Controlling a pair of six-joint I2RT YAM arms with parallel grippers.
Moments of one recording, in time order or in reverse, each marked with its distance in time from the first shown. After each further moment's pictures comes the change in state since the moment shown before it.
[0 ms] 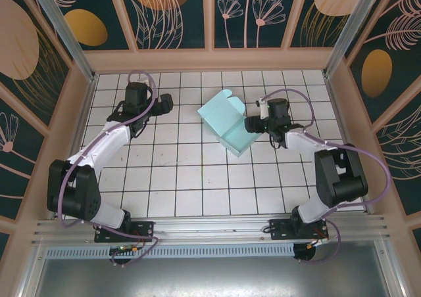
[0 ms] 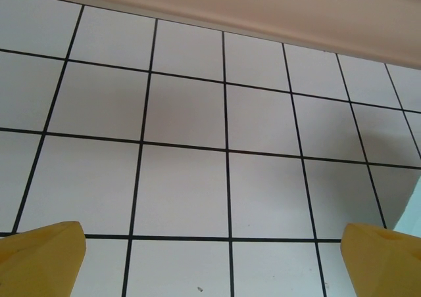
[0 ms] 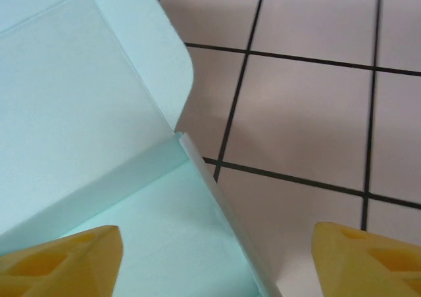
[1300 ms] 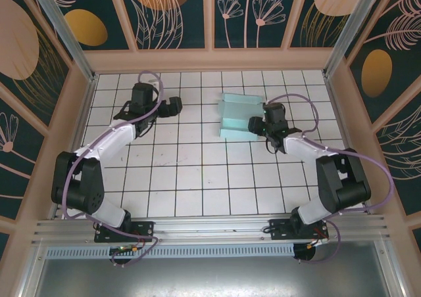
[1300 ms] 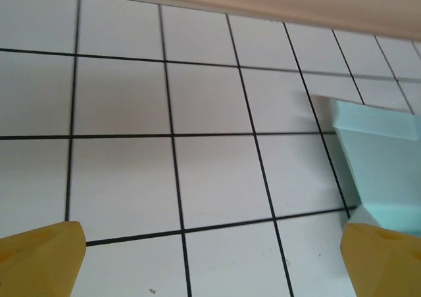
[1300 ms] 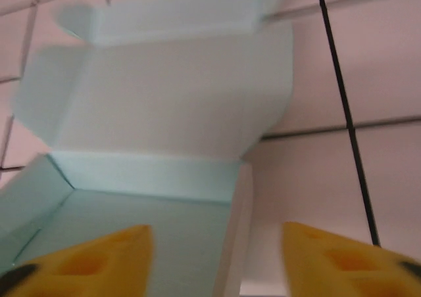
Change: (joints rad) left arm -0.065 0.076 0.011 0.050 0.117 0.042; right arm 0.051 -0.096 -0.077 0.007 0.175 0.355
